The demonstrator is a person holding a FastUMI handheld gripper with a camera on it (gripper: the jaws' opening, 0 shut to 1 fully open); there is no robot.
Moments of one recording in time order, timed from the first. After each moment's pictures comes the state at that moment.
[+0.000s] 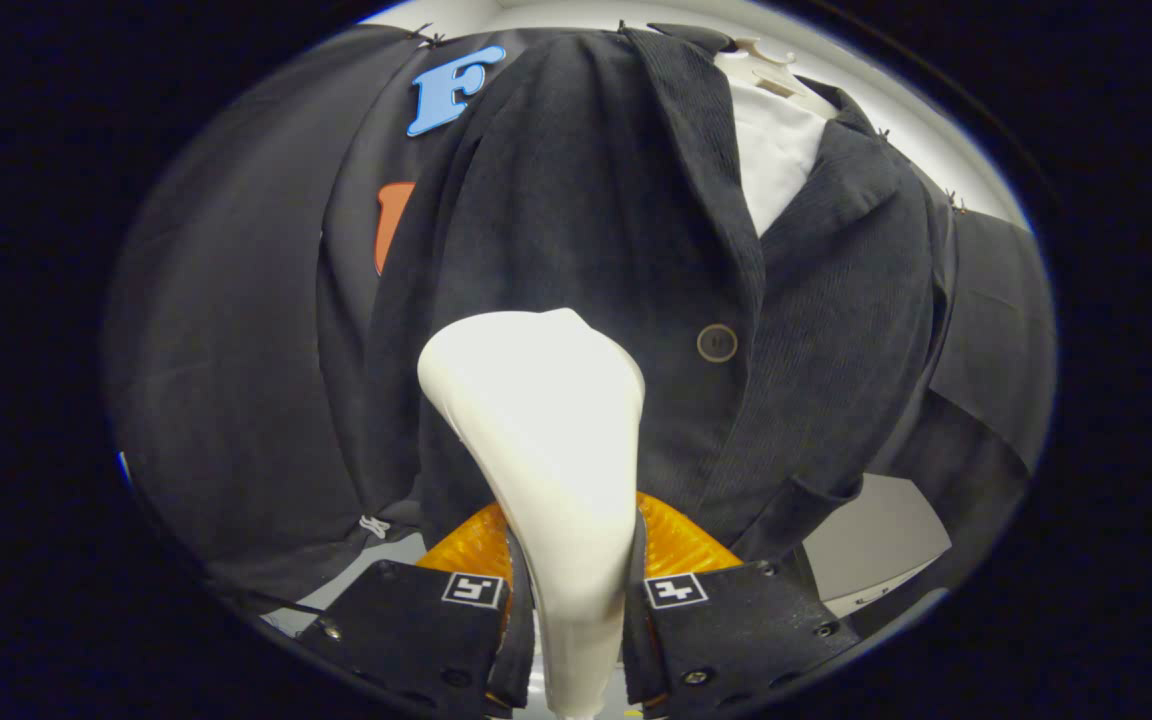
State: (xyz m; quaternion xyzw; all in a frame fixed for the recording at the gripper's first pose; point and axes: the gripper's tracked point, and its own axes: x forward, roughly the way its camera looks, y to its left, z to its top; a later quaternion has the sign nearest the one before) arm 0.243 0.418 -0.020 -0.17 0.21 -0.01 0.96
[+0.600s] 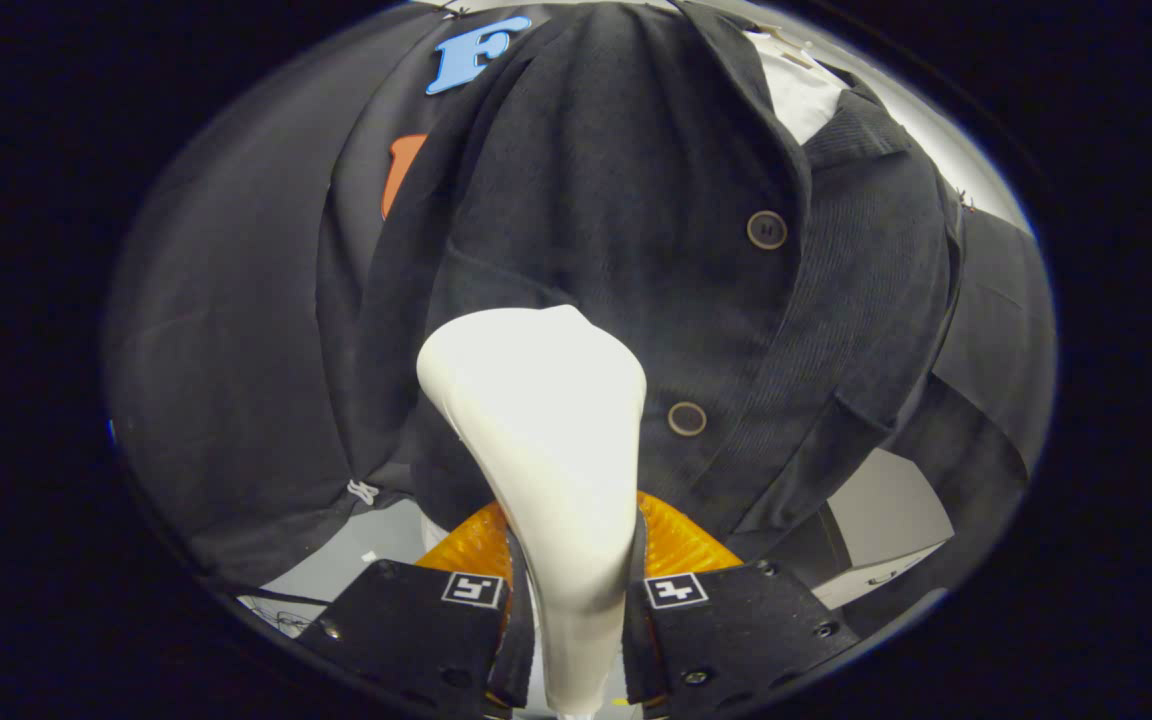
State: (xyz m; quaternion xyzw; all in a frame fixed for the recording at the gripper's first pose) arm 0.230 0.410 -0.091 -0.19 0.25 -0.02 0.95
